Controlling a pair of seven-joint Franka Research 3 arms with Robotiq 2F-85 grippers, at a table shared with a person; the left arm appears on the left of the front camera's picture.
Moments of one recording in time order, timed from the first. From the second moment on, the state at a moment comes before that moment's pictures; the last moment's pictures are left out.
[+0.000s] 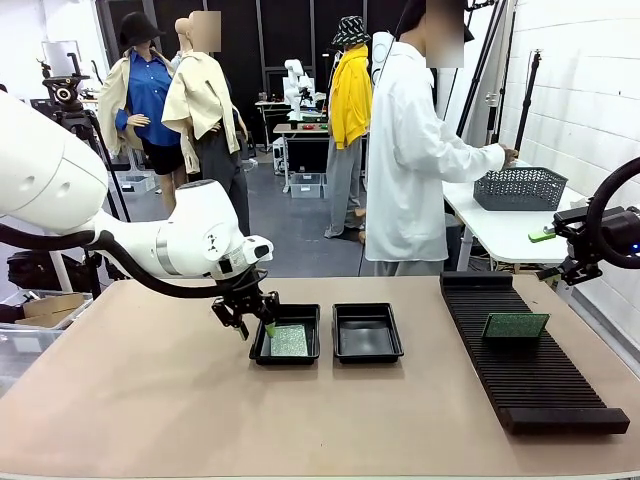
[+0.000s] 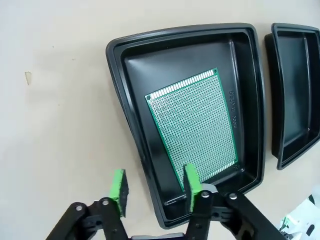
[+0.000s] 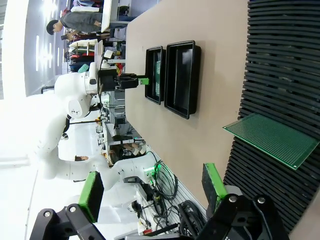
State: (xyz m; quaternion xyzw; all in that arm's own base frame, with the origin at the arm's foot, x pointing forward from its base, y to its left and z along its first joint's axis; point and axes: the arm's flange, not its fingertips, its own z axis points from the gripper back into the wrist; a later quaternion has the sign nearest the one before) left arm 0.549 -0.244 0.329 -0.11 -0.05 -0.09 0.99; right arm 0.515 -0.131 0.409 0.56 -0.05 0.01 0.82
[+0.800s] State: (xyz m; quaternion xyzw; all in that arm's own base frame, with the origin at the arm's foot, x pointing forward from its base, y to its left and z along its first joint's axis) left arm 0.551 -0.239 0.327 -0.11 -0.04 -0.08 0.99; right arm 0.515 -0.131 0.409 0.56 -0.05 0.01 0.82
